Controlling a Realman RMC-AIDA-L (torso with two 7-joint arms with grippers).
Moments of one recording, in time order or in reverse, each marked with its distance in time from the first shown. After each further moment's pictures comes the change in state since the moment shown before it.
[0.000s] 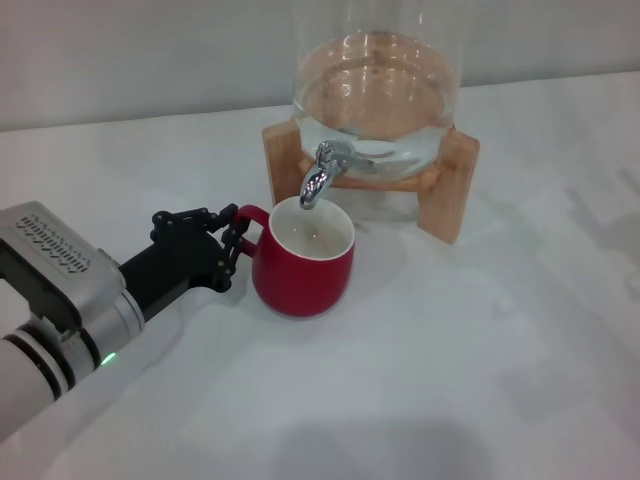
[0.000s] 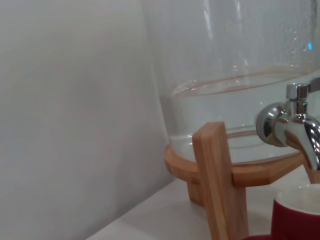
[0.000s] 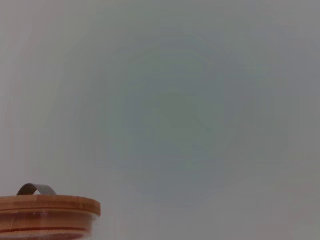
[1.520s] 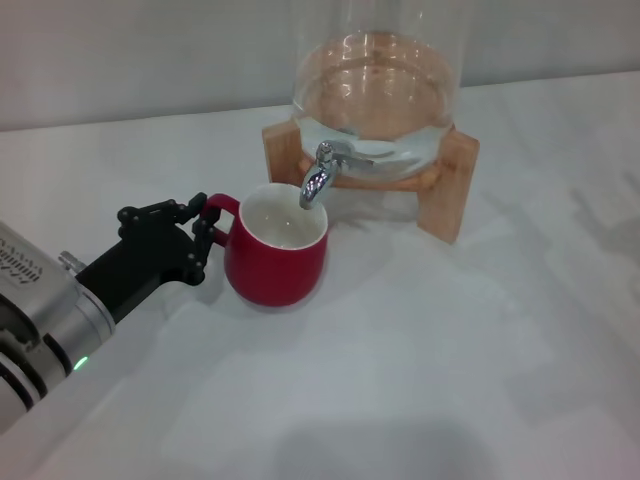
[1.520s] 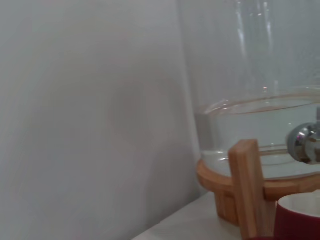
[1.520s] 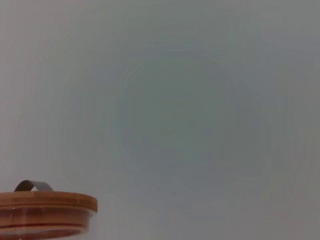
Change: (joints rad) left arm 0.028 0.003 0.000 -0.051 -0.075 0.108 0.010; right arm -0.009 0.000 0.000 0.003 0.000 0.000 0.002
